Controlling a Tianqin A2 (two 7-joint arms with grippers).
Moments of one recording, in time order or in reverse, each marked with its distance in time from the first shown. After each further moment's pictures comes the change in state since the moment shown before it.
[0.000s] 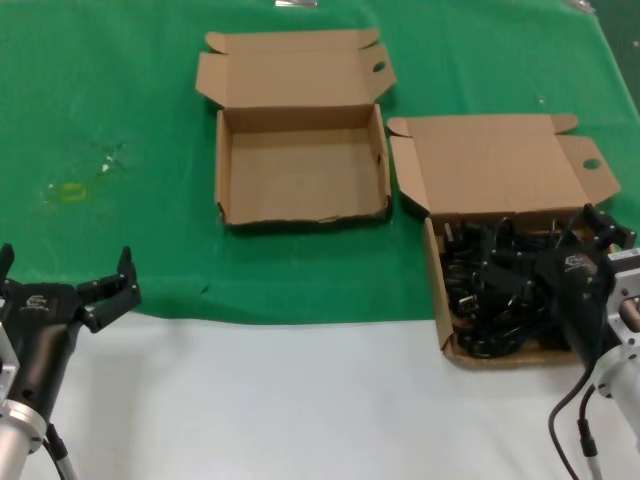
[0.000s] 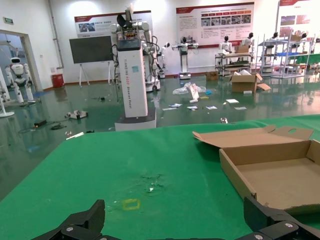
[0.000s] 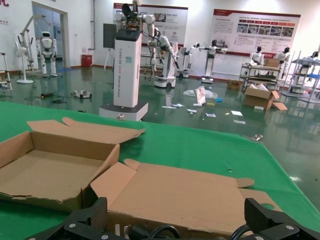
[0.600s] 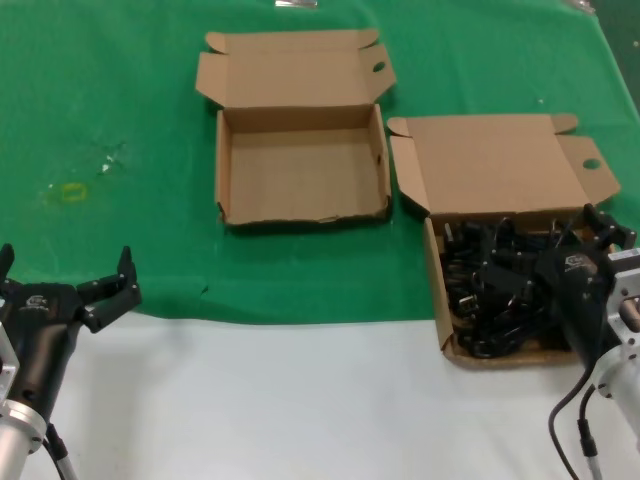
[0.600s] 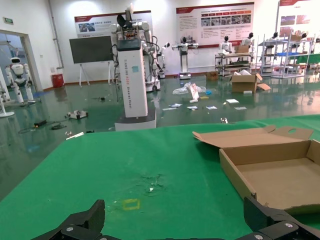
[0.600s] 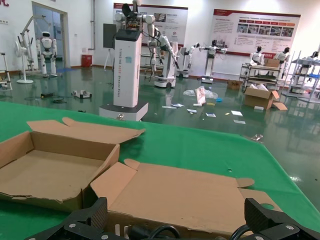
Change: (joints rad) left arm 0.000 0.000 0.000 0.000 0.000 0.000 0.000; right arm 0.000 0.000 0.000 0.000 0.000 0.000 0.000
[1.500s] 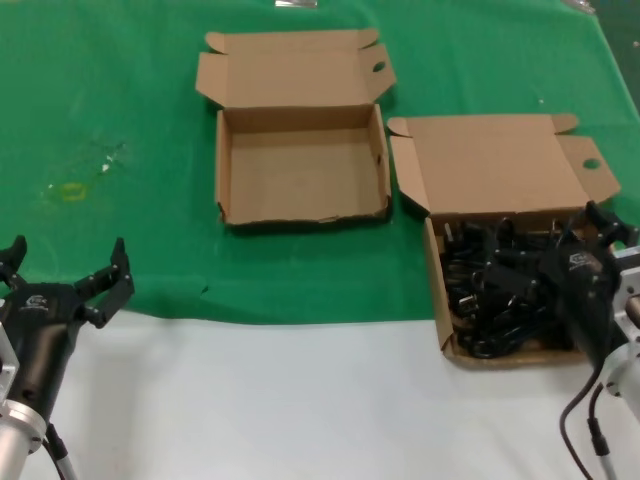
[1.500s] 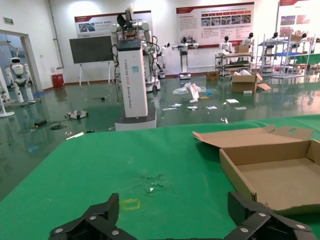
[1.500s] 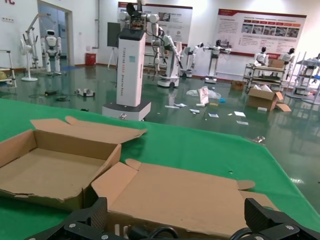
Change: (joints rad) left arm 0.000 0.000 0.000 0.000 0.000 0.000 0.000; right arm 0.000 0.077 -0.062 0.017 0.041 0.047 0.022
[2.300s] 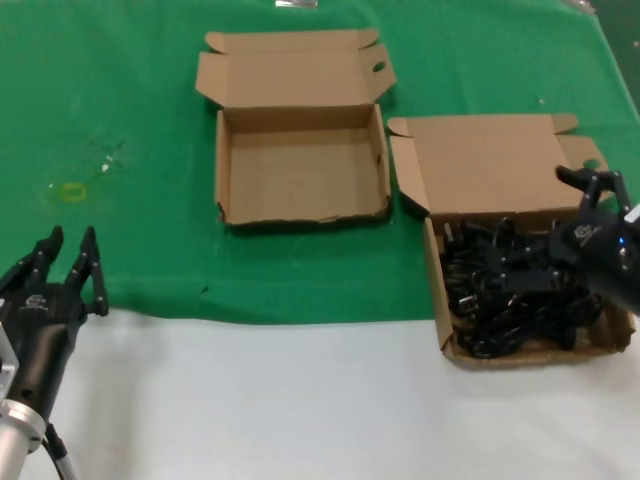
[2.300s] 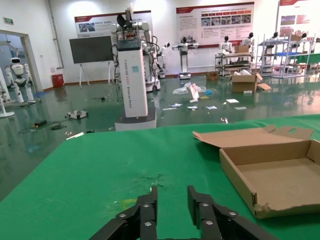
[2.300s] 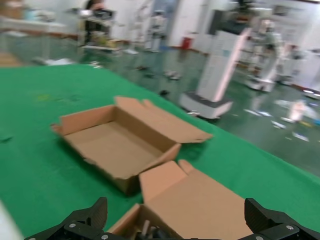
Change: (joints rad) left arm 0.000 0.000 0.000 0.000 0.000 0.000 0.000; right arm 0.162 0.419 -0.146 -0.018 0.042 -0.325 0.092
